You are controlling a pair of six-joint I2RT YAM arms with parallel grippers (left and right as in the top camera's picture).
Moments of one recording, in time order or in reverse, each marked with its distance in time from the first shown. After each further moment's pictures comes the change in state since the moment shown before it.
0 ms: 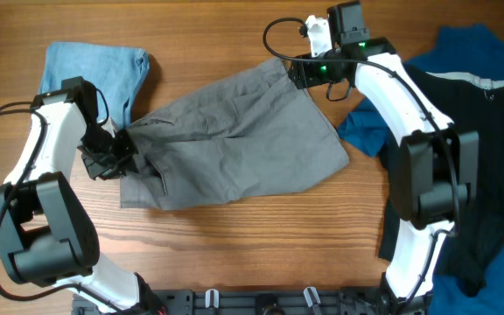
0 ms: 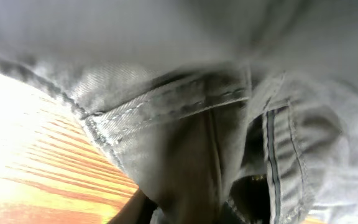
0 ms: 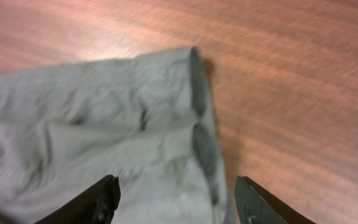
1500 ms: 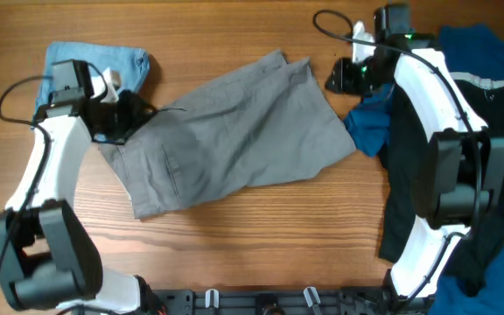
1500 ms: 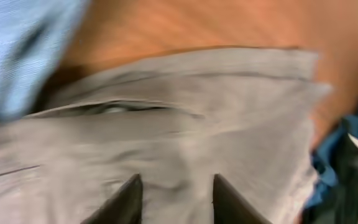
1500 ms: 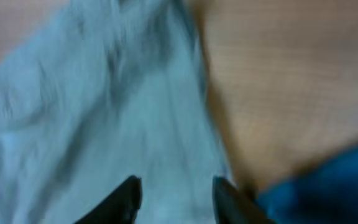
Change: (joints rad) left arm -0.050 -0.129 -0.084 0.556 0.354 -0.092; right arm -0.160 -0.040 0.002 -0.346 -0.134 0.120
